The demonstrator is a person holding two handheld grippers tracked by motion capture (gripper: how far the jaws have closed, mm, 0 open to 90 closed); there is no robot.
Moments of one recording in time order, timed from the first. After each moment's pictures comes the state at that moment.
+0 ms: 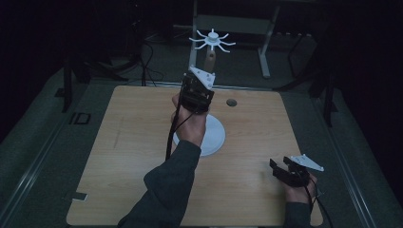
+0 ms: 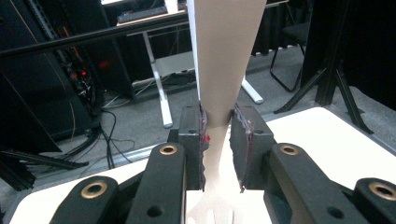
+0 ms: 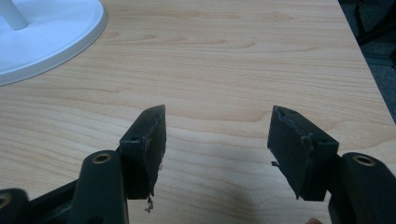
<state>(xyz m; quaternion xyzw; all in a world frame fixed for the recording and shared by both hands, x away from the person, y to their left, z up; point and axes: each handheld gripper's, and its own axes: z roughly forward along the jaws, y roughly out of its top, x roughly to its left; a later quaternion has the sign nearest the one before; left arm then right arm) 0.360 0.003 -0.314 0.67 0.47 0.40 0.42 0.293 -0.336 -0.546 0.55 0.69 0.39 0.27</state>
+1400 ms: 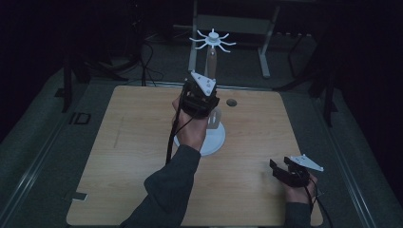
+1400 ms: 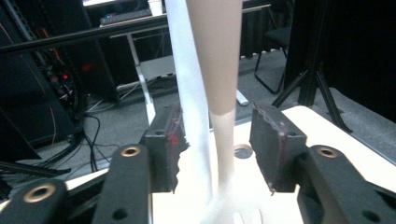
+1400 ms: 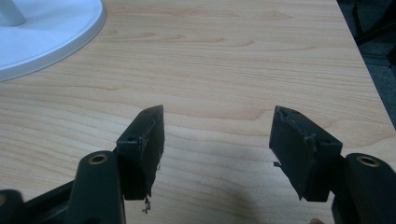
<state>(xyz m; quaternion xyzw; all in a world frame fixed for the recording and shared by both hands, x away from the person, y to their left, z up) 0.354 0.003 -0.327 0.67 0.45 0.38 0.44 0.292 -0.336 -0.546 0.55 0.69 0.39 0.28</state>
